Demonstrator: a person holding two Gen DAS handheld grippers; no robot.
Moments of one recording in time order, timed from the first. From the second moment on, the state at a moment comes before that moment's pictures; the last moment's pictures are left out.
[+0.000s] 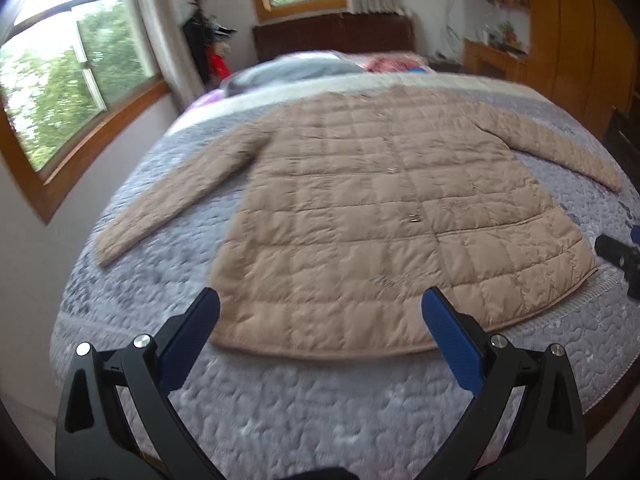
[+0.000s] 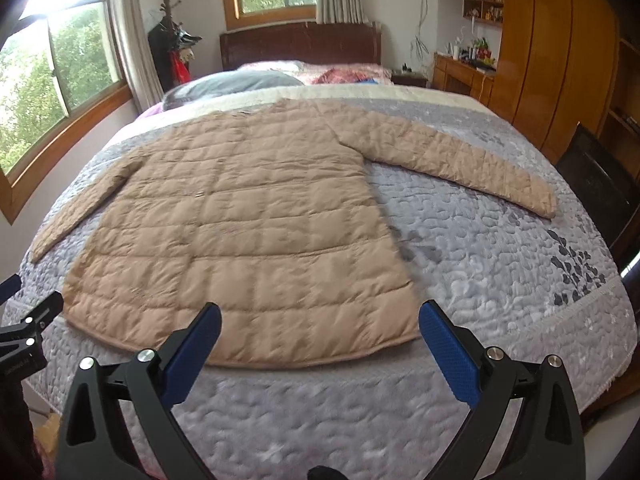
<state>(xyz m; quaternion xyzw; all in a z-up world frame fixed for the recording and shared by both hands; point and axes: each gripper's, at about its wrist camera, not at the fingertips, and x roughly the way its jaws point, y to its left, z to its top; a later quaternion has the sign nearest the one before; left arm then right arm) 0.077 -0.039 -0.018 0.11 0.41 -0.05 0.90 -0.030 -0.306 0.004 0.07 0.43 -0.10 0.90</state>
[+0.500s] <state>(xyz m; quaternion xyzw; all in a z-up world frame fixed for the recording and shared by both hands) 0.266 -0.197 -0.031 0.14 0.48 -0.20 0.84 0.057 -0.618 -0.017 0.27 0.42 -0.23 0.84</state>
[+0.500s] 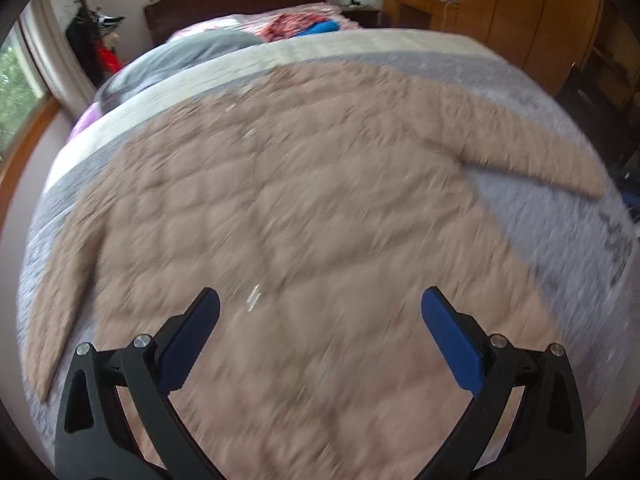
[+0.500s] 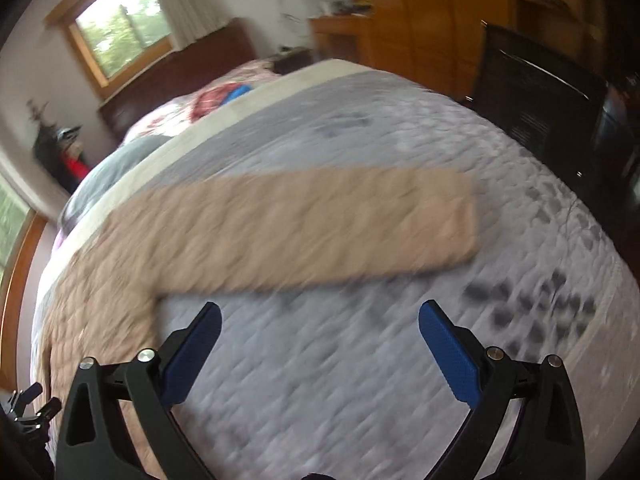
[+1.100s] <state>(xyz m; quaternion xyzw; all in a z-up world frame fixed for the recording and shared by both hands) 0.378 -0.269 -0.087 0.00 0.54 -0.27 0.80 0.068 -0.766 -0.096 0.39 0.45 -0.16 0.79</state>
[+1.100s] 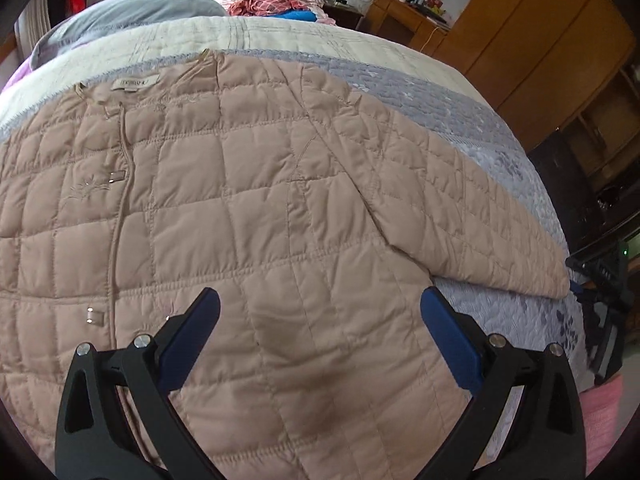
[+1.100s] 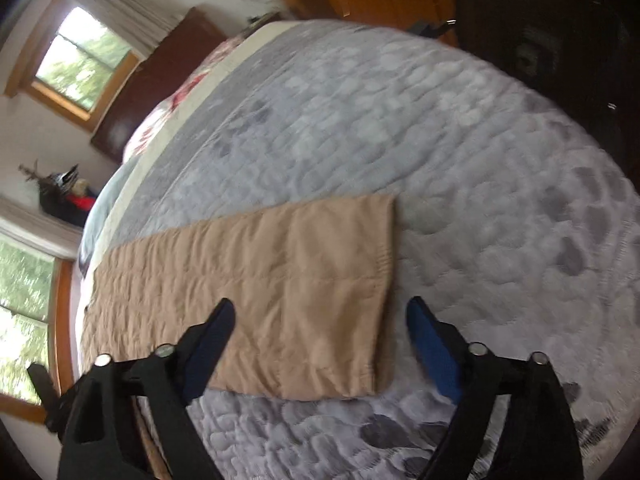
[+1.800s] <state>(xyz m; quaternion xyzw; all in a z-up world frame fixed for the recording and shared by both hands) 0.397 -0.221 -0.102 -0.07 0.54 -0.28 0.79 0.150 -0.662 -0.018 0.34 0.40 -0.07 0.85</state>
